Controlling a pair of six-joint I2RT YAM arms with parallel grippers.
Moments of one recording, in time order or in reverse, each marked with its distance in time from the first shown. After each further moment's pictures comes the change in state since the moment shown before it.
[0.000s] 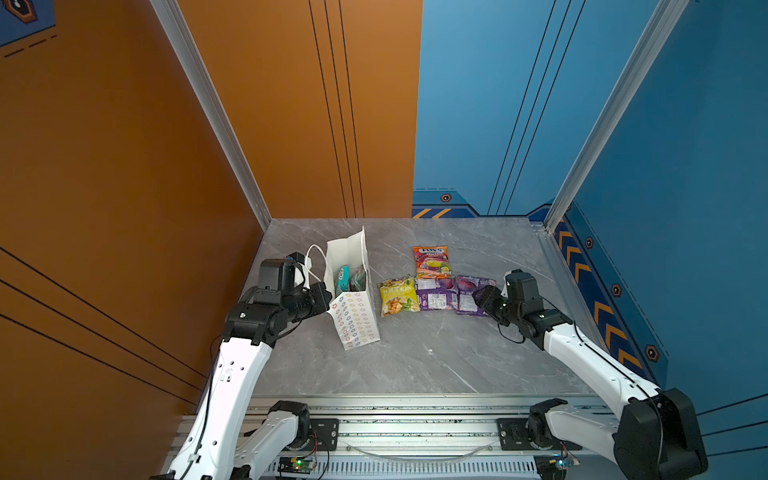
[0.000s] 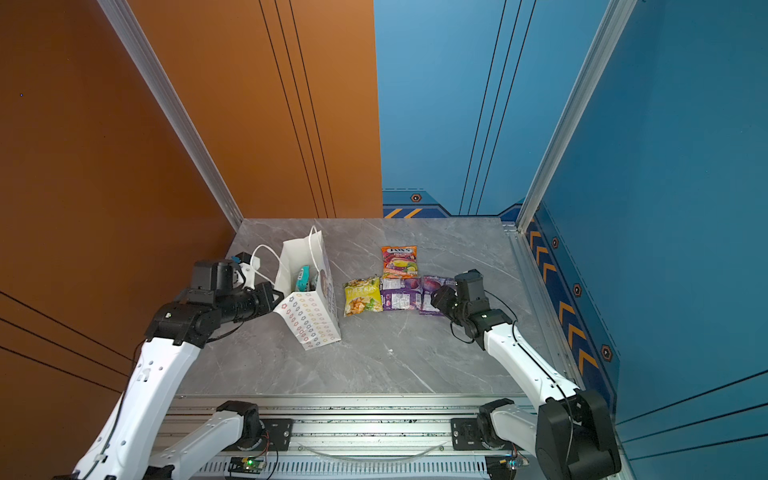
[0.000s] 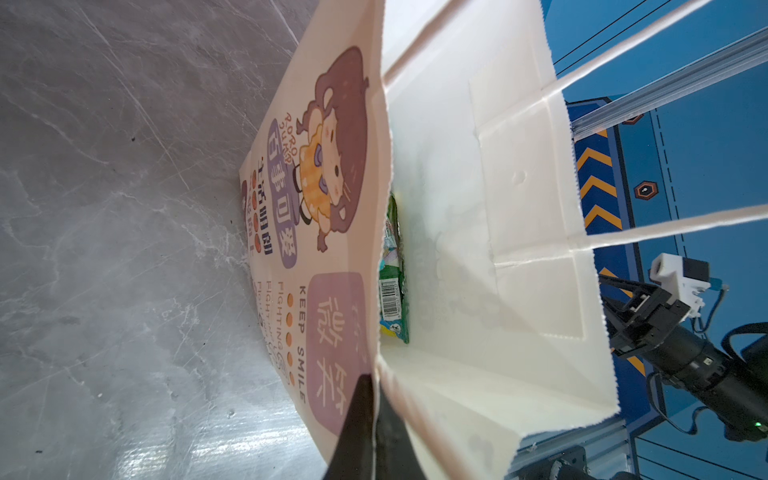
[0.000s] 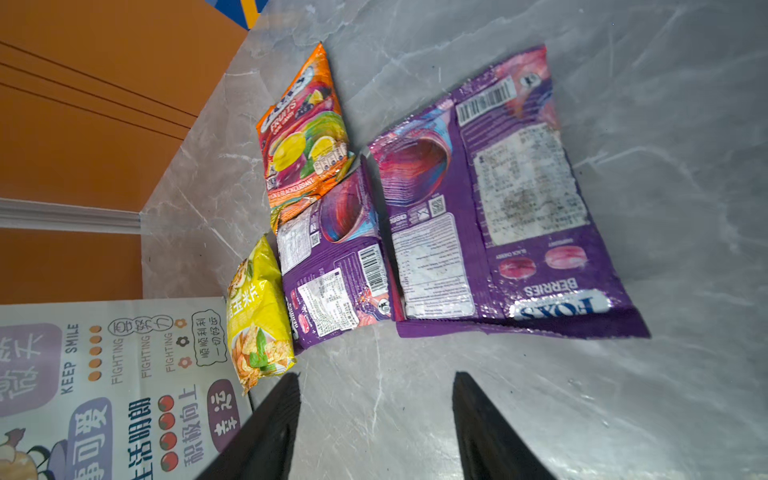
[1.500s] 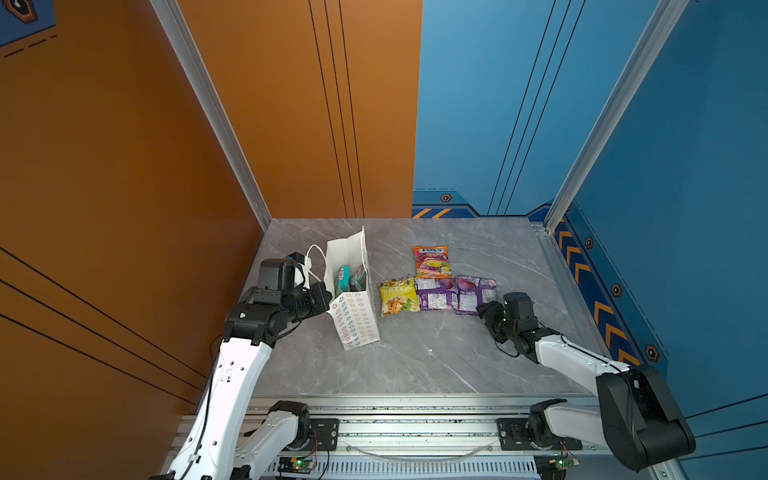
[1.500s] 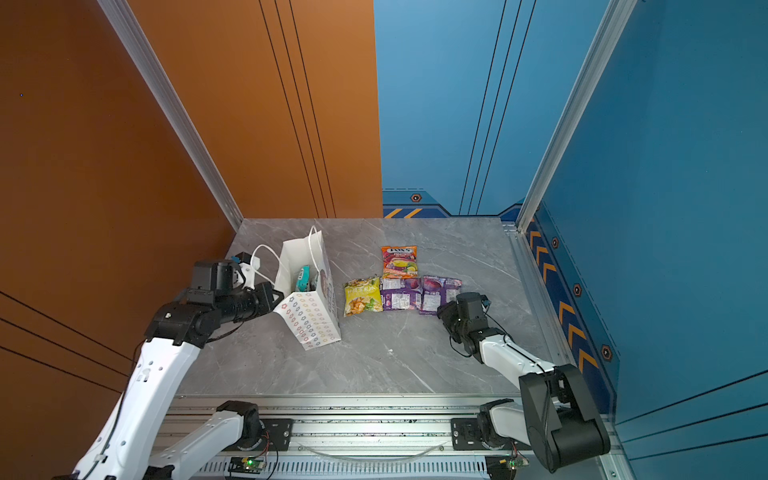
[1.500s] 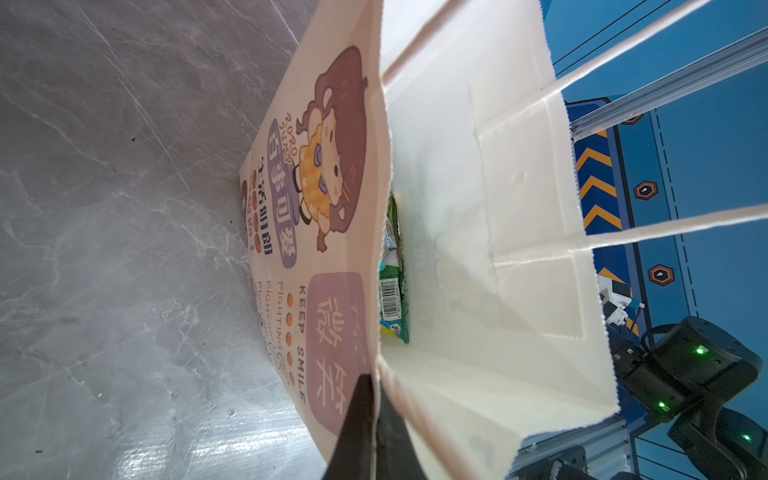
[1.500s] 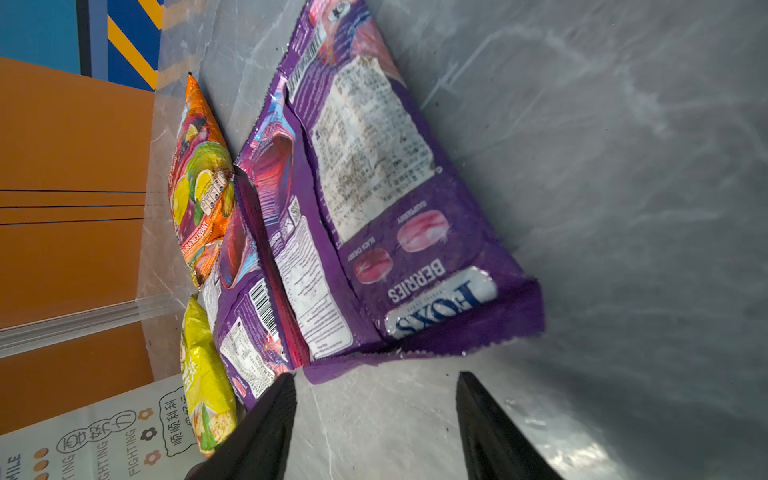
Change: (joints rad) left arm 0.000 0.000 0.000 0.000 0.000 0.000; right arm -0.040 0.123 -0.230 0.325 0.021 0.254
